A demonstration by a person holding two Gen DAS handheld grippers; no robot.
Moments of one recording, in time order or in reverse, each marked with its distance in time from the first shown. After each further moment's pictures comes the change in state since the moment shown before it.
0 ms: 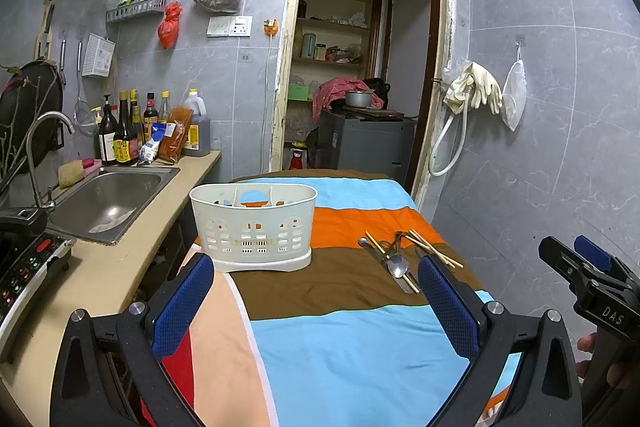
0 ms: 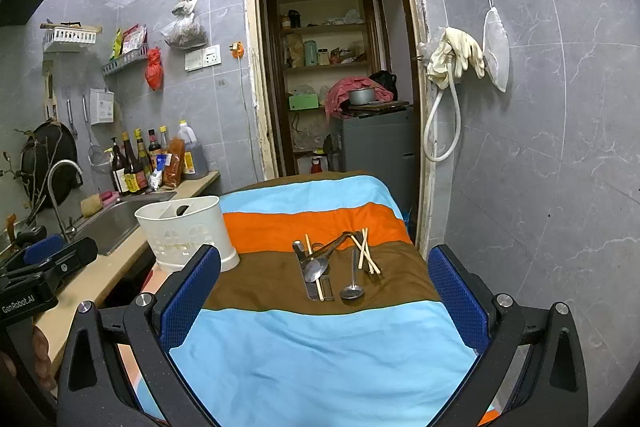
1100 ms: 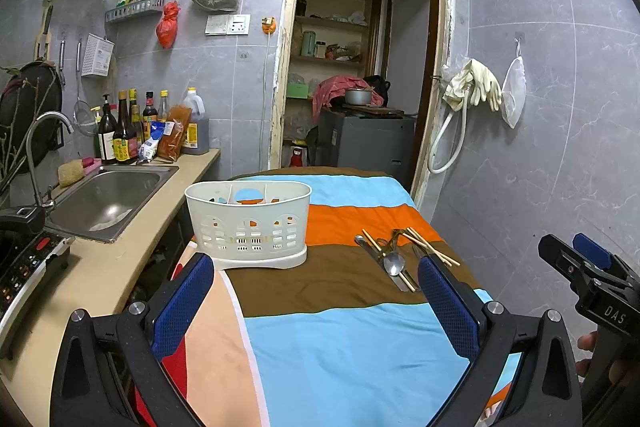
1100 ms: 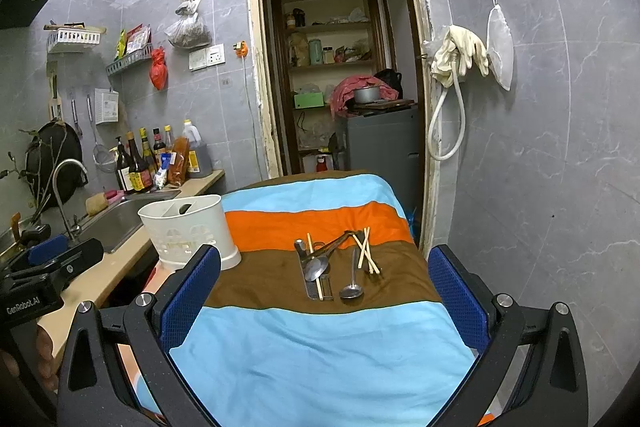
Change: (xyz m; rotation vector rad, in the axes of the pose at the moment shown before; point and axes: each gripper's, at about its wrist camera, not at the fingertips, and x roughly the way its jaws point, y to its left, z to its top) left arm 0.006 -0.006 0.003 0.002 0.007 0.006; right arm -0.004 0.014 -0.003 0.000 0.005 0.010
